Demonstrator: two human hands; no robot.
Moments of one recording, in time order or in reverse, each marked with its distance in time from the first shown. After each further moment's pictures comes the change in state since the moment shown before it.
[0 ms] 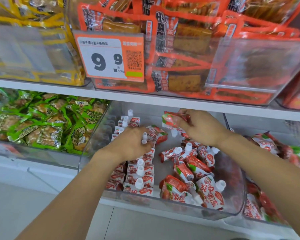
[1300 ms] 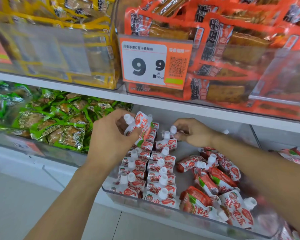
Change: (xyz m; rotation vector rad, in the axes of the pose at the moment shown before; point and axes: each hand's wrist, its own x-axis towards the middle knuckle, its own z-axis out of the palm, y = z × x) left_hand -0.058 -0.028 -0.059 -0.324 0.650 -0.180; right_hand 0.068 -0.002 0.063 0.446 -0.283 -0.018
